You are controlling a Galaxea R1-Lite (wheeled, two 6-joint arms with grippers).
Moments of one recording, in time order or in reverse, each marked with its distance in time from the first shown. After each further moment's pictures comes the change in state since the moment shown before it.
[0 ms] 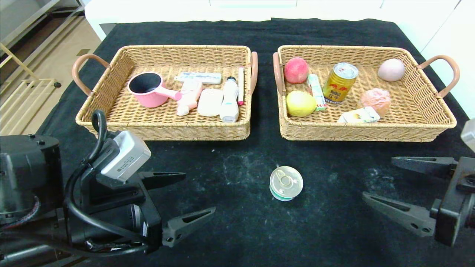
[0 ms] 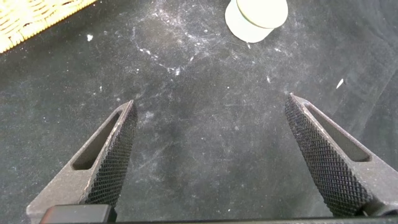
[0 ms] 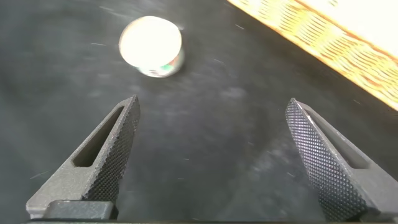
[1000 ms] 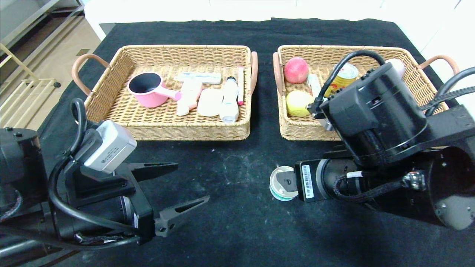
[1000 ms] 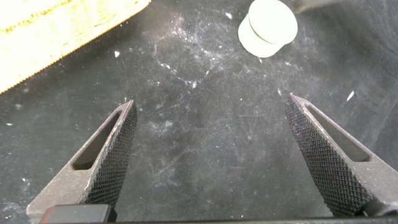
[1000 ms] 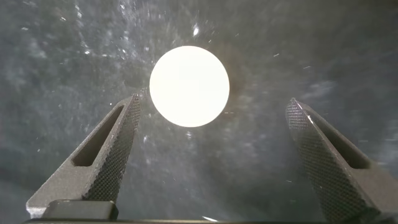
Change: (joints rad) left arm 0.030 -0.027 -0.005 -0.028 0.006 0.013; right arm 0.431 0.539 -0.734 0.637 -0.596 0.712
